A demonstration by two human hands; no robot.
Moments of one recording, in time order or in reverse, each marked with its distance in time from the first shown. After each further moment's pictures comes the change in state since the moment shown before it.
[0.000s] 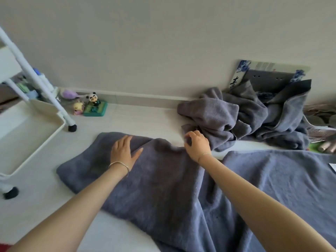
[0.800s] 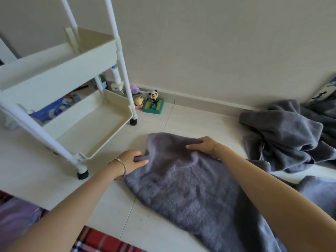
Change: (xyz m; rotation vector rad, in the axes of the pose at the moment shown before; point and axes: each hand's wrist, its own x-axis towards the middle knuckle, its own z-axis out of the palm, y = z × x) left_hand -0.018 -0.175 -0.085 -0.162 -0.384 -0.115; right_hand 0.060 -0.153 0.081 0.296 -0.521 0.172
